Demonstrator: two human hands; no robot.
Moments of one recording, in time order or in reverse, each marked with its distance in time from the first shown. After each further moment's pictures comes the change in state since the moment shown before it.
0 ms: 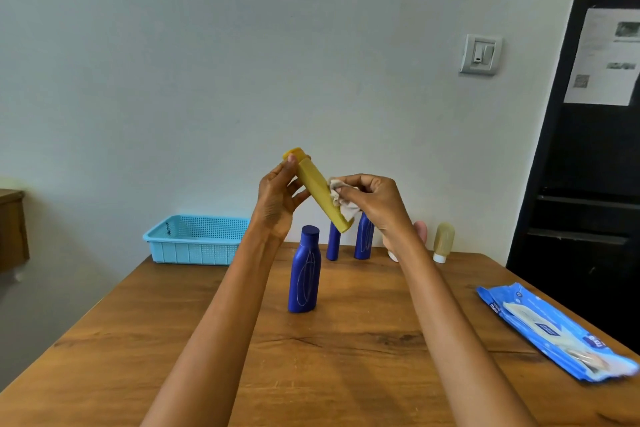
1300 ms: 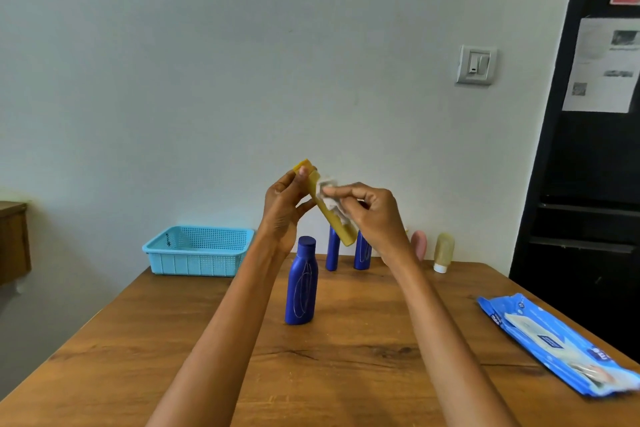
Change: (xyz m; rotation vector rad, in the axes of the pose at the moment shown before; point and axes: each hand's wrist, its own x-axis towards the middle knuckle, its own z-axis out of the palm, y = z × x) left_hand -0.006 -0.004 0.016 0.122 -0.012 0.038; right_hand -0.016 -0.009 0.000 -0.115 -0.011 -0.260
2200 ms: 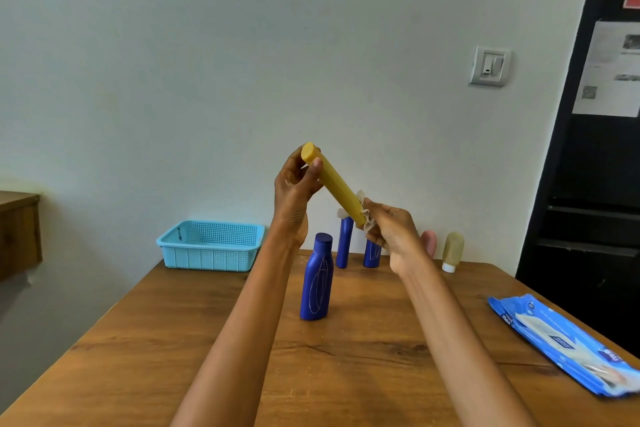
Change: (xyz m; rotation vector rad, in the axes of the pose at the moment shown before) left_hand 0.001 0.011 -0.008 0.053 0.055 0.184; right_hand -0.004 0.010 0.015 0.209 0.233 0.658
